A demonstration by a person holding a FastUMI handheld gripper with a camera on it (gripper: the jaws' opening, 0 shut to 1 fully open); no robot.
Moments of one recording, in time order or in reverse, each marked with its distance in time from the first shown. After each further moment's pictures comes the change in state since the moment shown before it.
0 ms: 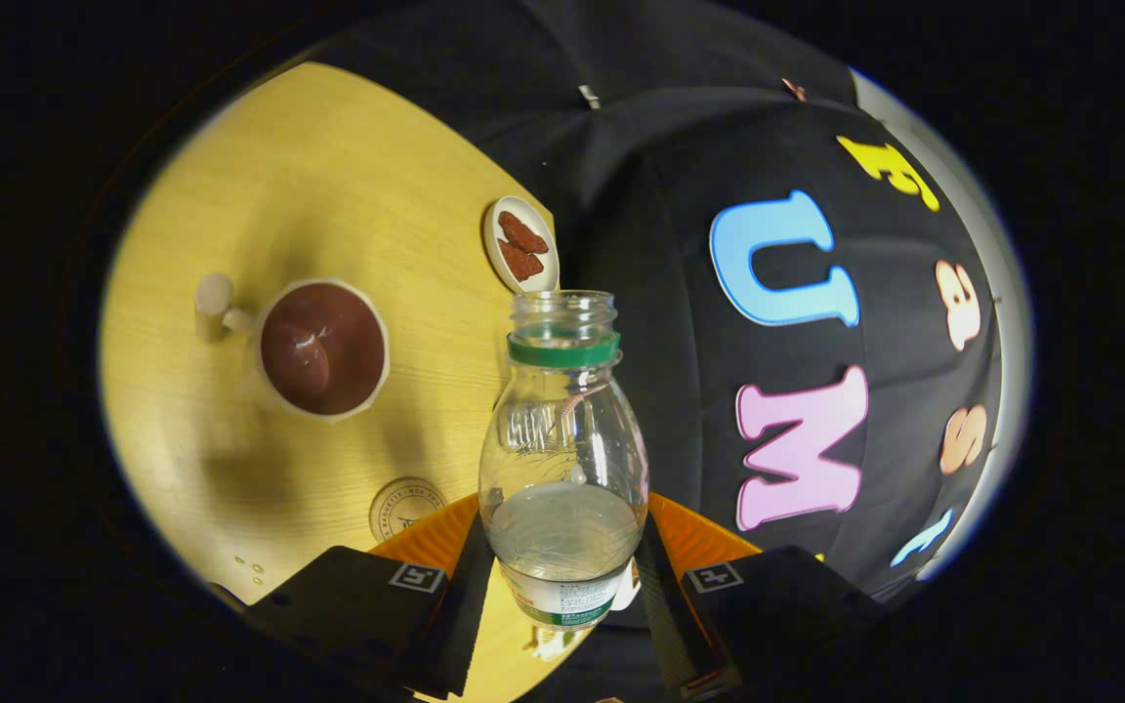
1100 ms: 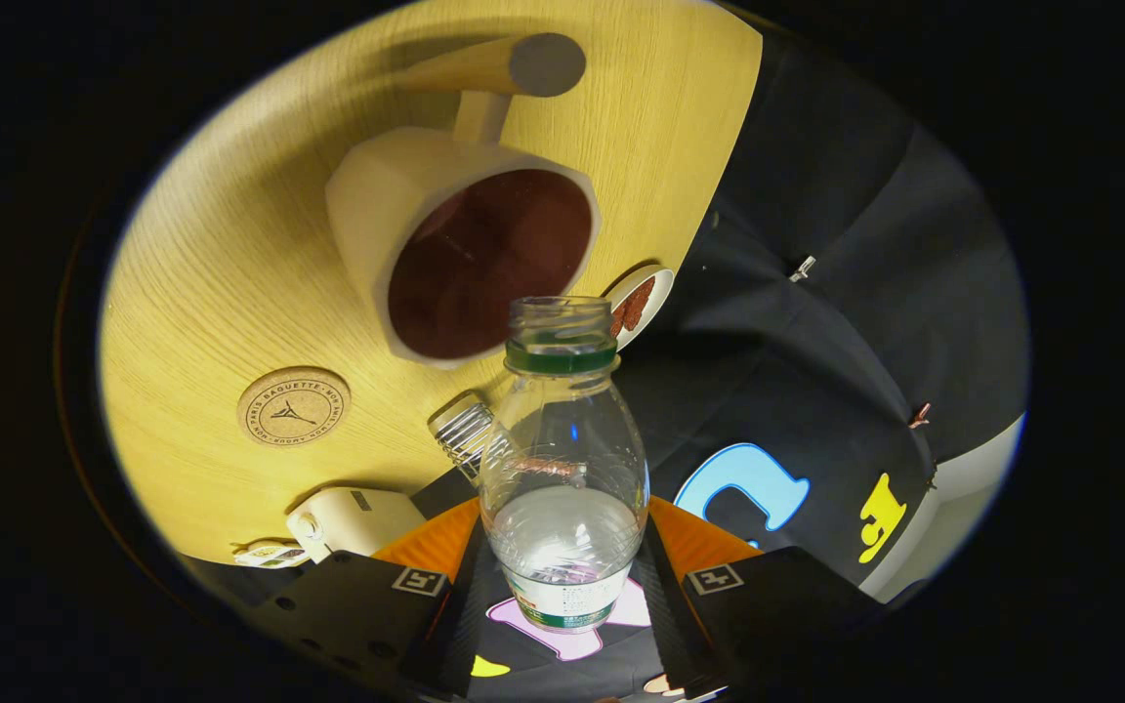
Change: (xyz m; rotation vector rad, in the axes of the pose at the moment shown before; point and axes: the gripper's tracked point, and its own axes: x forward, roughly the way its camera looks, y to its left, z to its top) arm 0.033 0.043 0.046 -1.152 -0.126 -0.108
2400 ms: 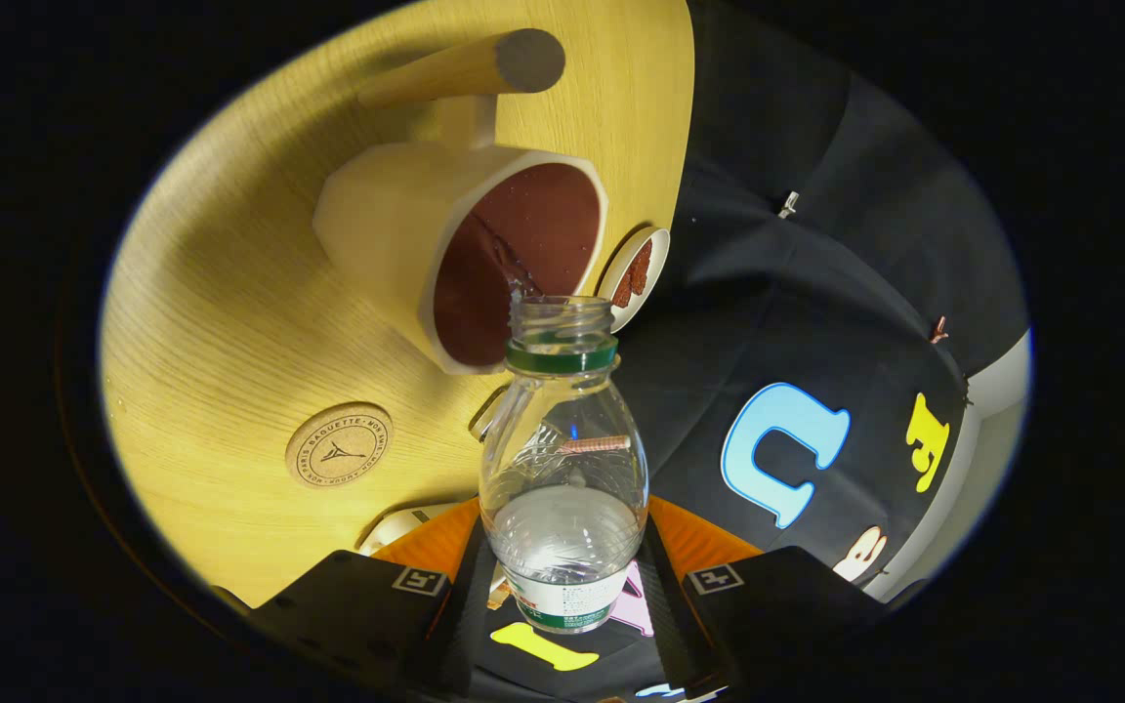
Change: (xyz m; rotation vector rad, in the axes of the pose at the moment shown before) arm -0.008 0.020 0.007 0.213 0.068 0.041
